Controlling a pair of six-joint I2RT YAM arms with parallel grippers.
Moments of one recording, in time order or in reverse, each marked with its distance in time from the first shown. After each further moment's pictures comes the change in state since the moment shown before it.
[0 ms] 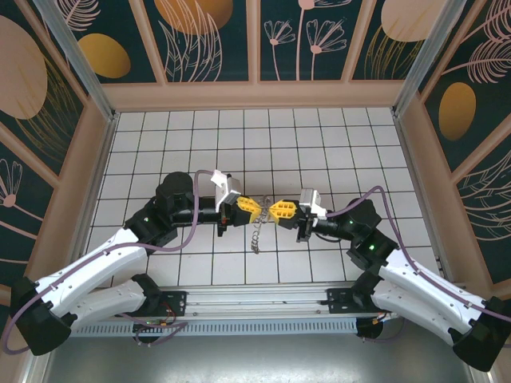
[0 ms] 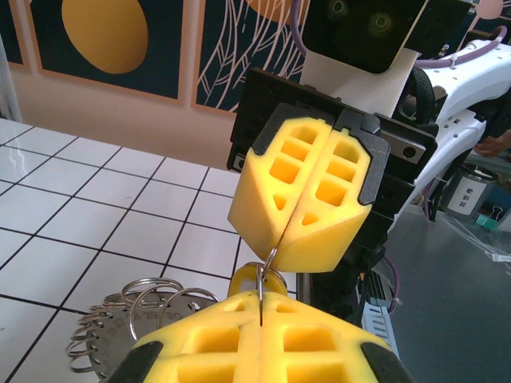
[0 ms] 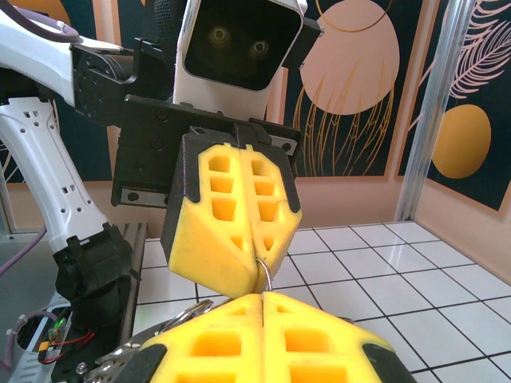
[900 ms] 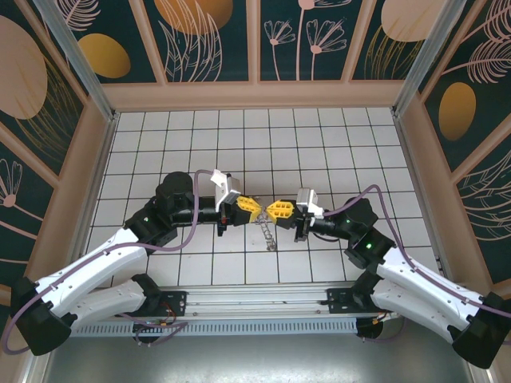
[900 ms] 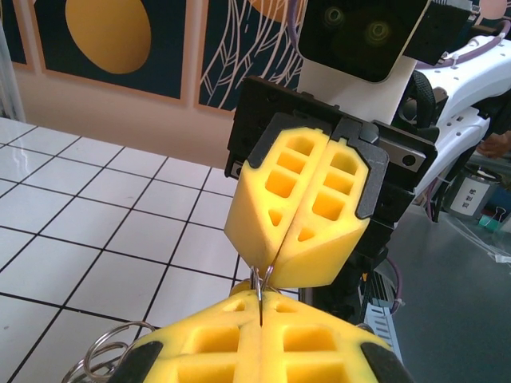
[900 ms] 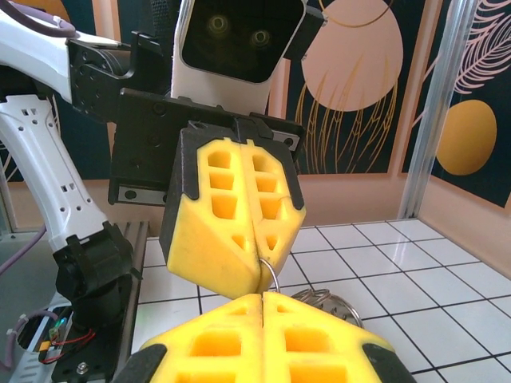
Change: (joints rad) left arm 0.002 0.000 0.000 -0.001 -0.004 0.000; right arm 0.005 0.029 0.000 0.023 0.006 0.003
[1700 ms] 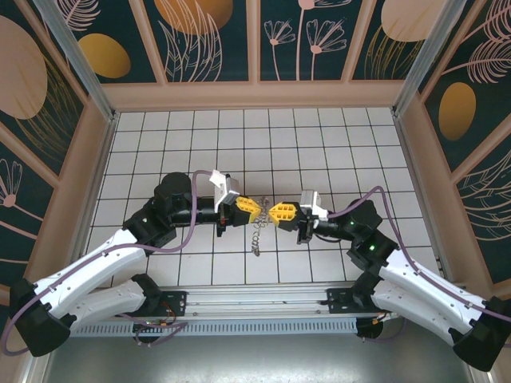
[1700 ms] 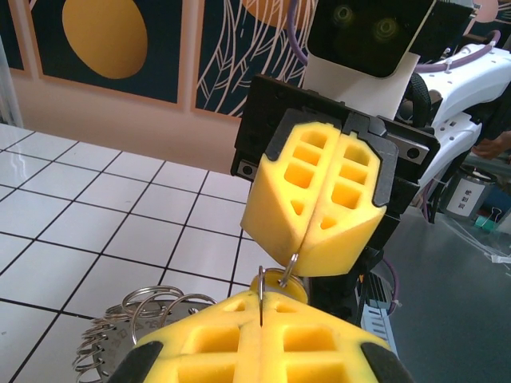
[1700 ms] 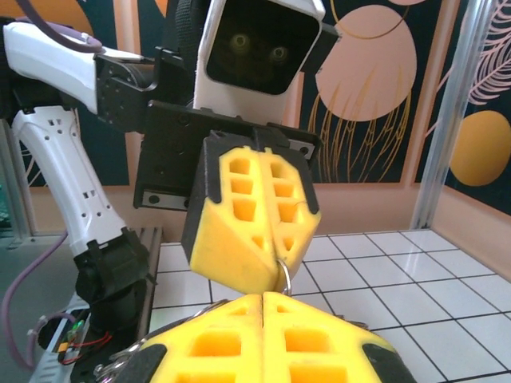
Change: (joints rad) left arm 0.000 -0.011 0.000 0.000 0.005 0.000; right arm 0.000 -0.035 -0.003 -0.010 -0.050 0.020
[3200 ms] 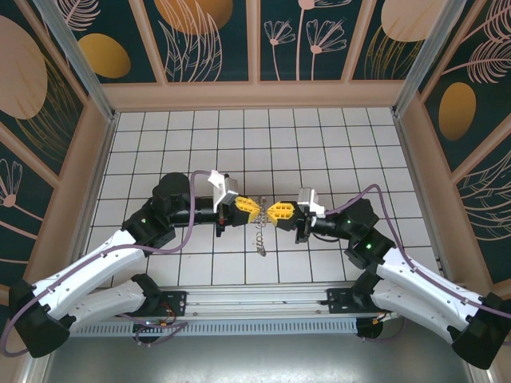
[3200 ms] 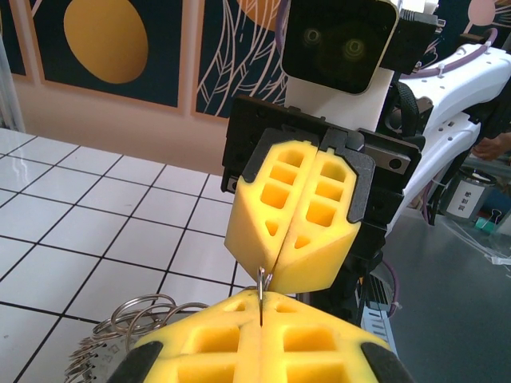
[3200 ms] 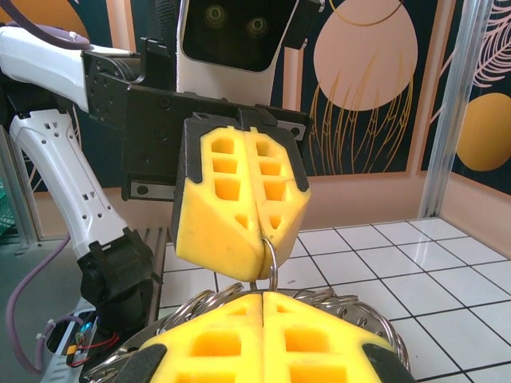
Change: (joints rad) left arm 0.000 -0.010 0.000 0.000 0.000 0.000; right arm -0.006 0.034 -0.008 0.037 0.005 0.041
